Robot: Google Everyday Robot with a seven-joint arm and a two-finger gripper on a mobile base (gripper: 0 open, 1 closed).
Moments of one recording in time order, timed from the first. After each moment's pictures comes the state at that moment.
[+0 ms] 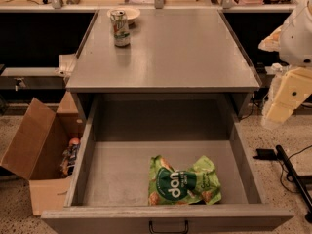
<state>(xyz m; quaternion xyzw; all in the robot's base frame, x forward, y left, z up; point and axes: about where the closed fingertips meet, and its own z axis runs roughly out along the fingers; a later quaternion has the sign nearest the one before) 0.438 -0.216 0.977 -0.60 0.78 -0.04 0.16</state>
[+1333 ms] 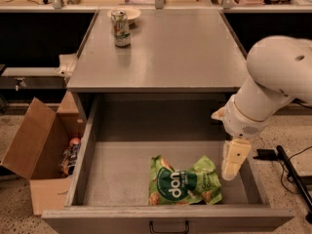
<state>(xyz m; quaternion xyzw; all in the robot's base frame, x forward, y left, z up) 0.449 -0.180 0.772 -0.67 0.73 0.07 0.09</state>
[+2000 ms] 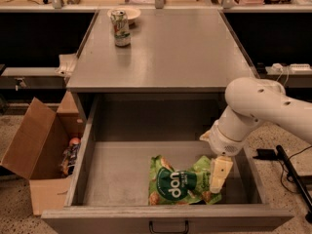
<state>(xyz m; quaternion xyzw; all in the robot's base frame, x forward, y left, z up) 0.459 -0.171 0.663 -0.67 0.73 0.12 0.06</state>
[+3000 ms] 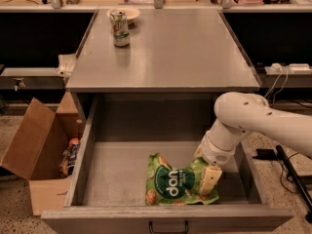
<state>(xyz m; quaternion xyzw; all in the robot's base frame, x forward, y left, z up) 0.456 -0.155 0.615 -0.68 0.72 0.14 0.05</state>
